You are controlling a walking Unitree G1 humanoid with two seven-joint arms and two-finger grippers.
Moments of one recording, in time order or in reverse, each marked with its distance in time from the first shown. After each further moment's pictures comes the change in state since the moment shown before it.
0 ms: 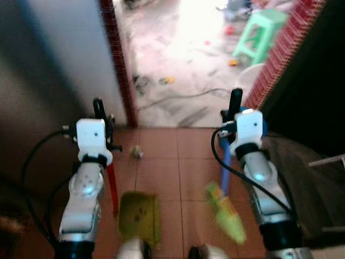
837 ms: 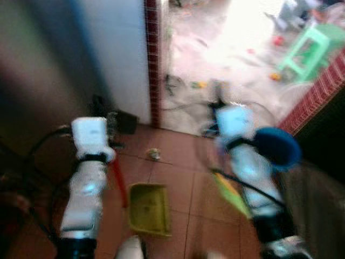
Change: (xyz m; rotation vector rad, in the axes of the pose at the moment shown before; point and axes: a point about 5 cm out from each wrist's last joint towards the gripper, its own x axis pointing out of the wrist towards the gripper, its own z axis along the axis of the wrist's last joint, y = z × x) left arm 0.002 0.000 -0.001 -0.030 -0.017 0.027; right arm 0.010 0.033 0.020 -0.035 -0.148 0.159
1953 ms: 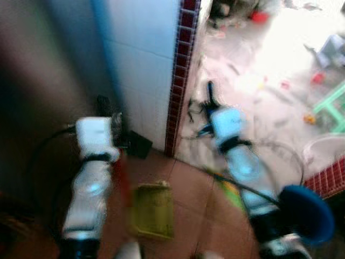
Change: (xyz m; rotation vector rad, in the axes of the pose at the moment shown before) left arm 0.000 -0.007 0.003 0.004 -0.010 -0.018; right arm 0.001 0.004 -0.002 -0.004 -0.036 0.019
